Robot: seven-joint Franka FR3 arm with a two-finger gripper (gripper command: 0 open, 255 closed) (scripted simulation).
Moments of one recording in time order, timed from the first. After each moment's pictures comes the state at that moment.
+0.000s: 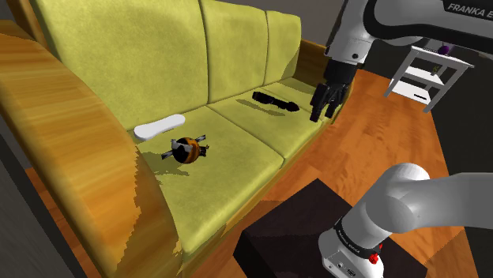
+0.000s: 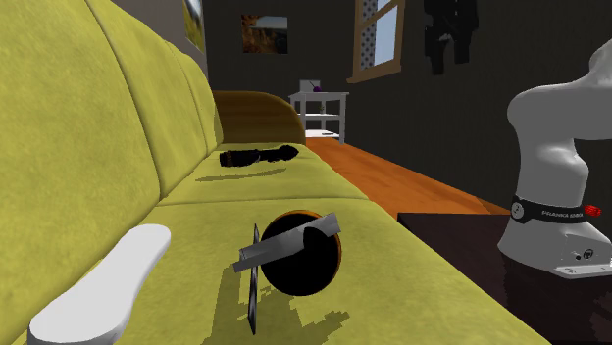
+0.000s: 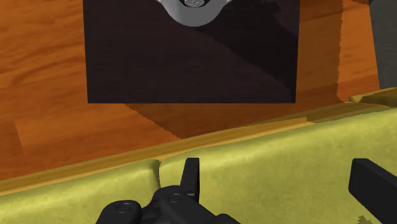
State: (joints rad) arm 0.02 -0.82 0.02 -2.41 0.11 1.47 0.02
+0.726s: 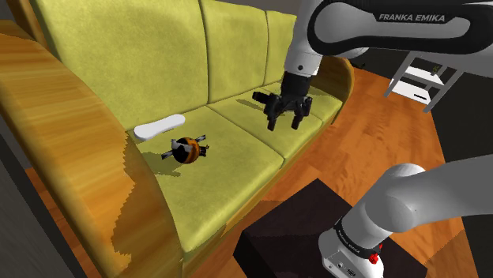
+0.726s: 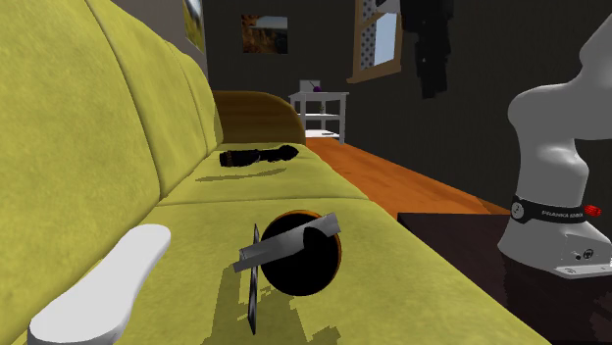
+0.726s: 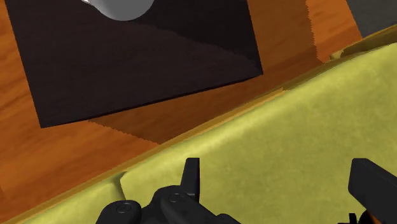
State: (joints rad) arm 0.00 -0.59 0.22 -2.38 0.25 1.66 0.36
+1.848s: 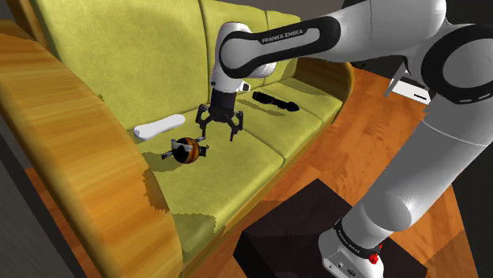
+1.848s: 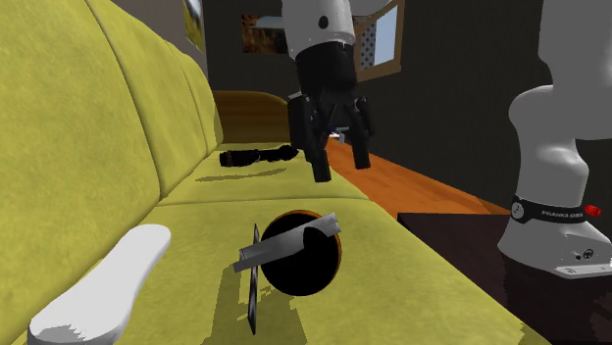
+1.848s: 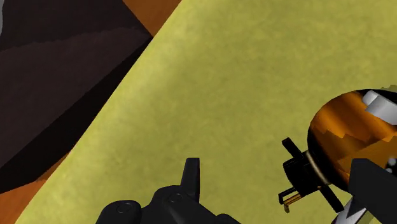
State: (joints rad) arm -0.03 0.09 0.42 -2.01 0.19 1.96 1.01
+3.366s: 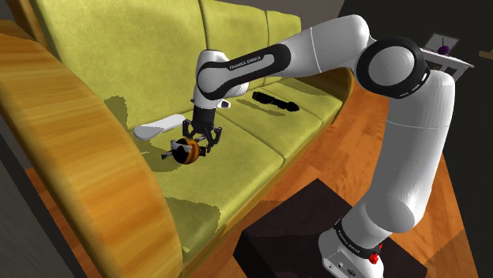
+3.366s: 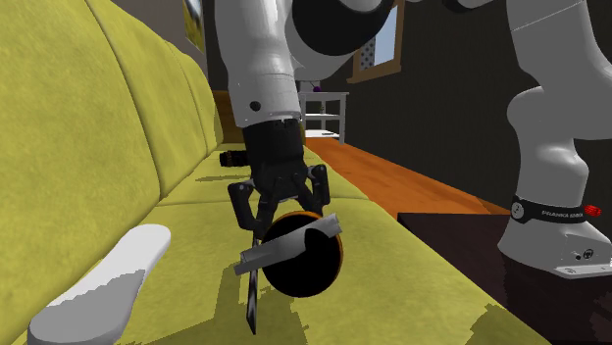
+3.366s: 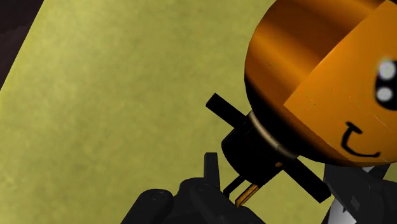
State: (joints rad) arm 0.03 0.41 0.38 -1.83 0.10 2.09 1.22
